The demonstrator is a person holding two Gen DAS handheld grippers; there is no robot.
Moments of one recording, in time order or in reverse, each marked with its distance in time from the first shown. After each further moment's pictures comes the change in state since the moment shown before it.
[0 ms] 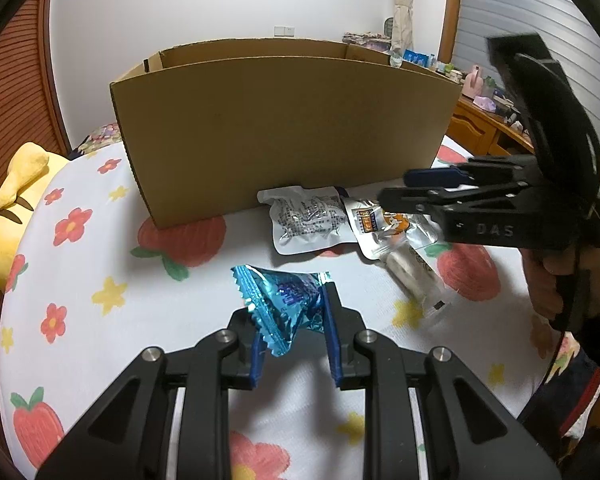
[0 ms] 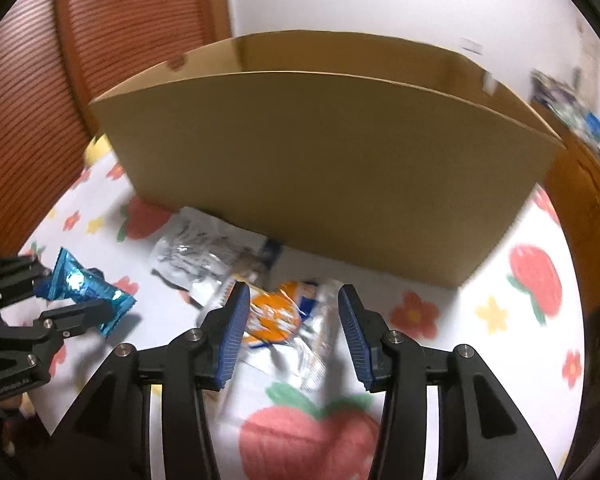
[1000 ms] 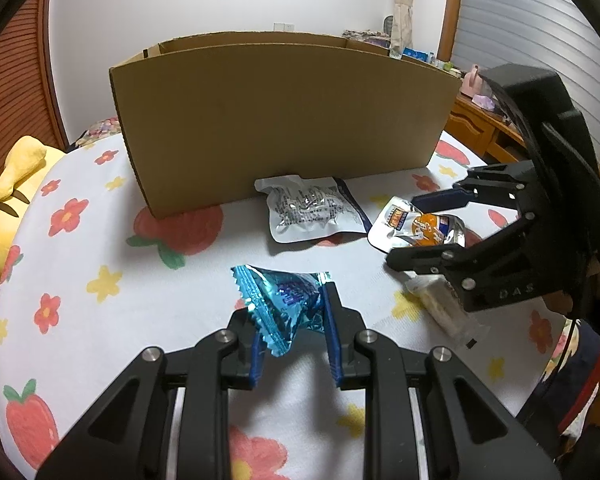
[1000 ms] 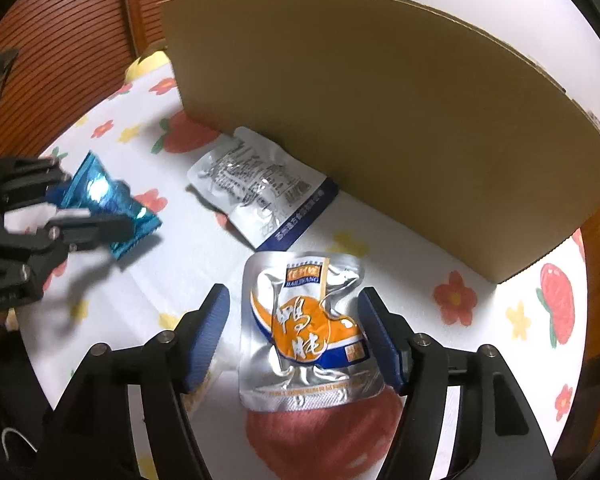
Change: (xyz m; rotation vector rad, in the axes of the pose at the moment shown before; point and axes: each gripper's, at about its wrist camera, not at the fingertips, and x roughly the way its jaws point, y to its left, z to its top) left arm 0.004 0.000 -0.002 -0.009 0.015 -0.013; right arm 0.012 0.024 -0.017 -0.203 0.159 0.064
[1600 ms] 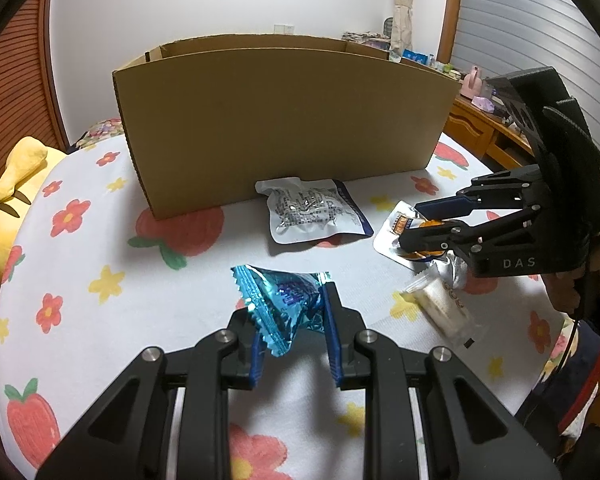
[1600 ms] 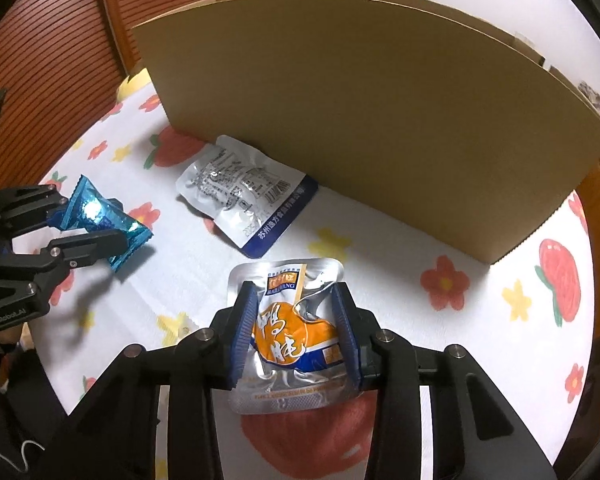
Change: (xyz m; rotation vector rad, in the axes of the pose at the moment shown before) left arm -0.005 0.001 -0.001 -0.004 -0.009 0.001; right arm -0.011 -0.022 -0.005 0.086 -0.002 0.034
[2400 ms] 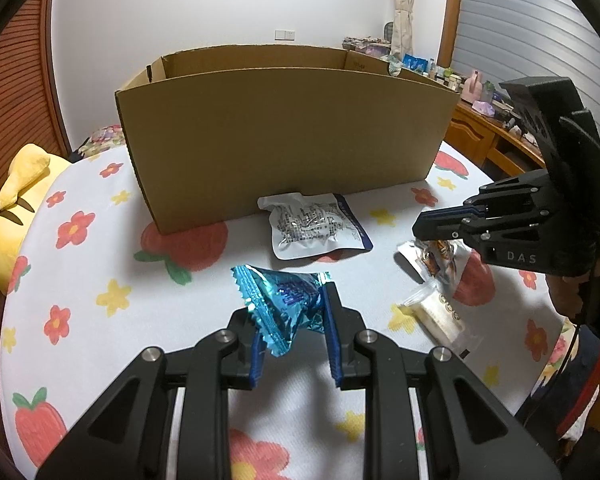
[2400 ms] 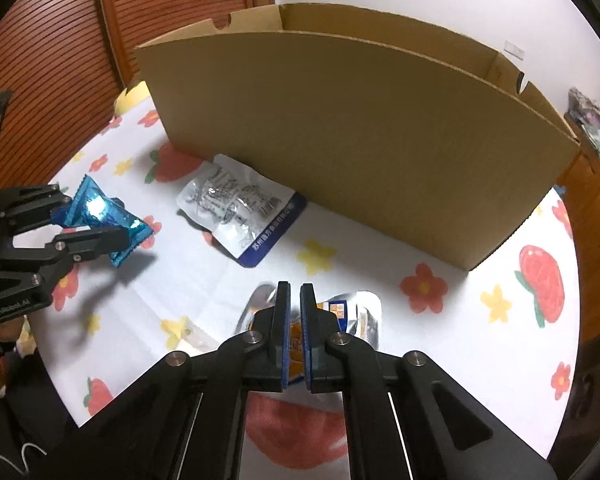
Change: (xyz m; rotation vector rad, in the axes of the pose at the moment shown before) left arm -0.005 -0.001 0.007 0.003 -0.019 0.006; right arm -0.011 -0.001 -0.001 0.001 -0.043 -0.025
